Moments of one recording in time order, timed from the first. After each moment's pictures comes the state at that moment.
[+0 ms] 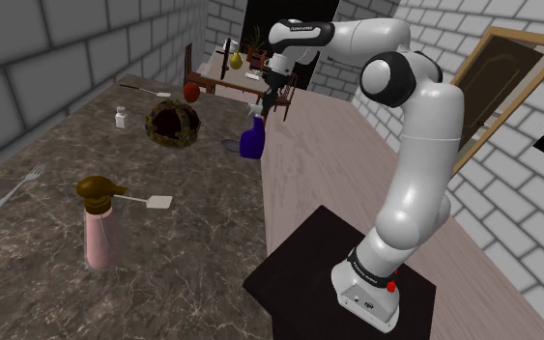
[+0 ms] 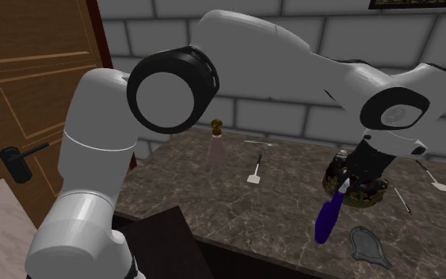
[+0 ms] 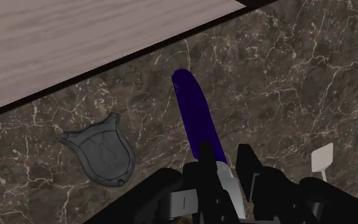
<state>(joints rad) -0.25 0.44 -0.14 -1.45 0.25 1.73 -0.76</state>
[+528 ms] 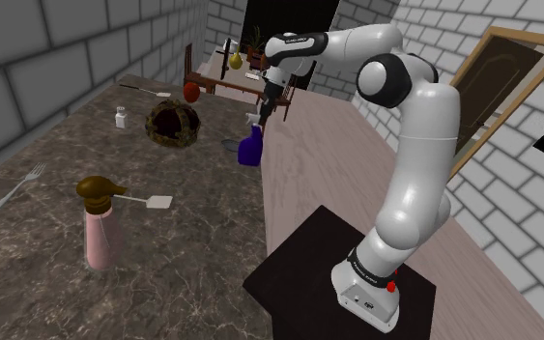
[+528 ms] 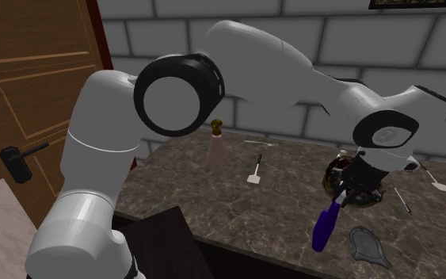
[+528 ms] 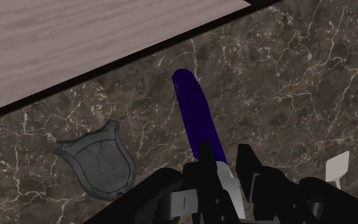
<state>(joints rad) -0.25 0.47 -0.13 -1.52 0.26 1.83 -0.79</state>
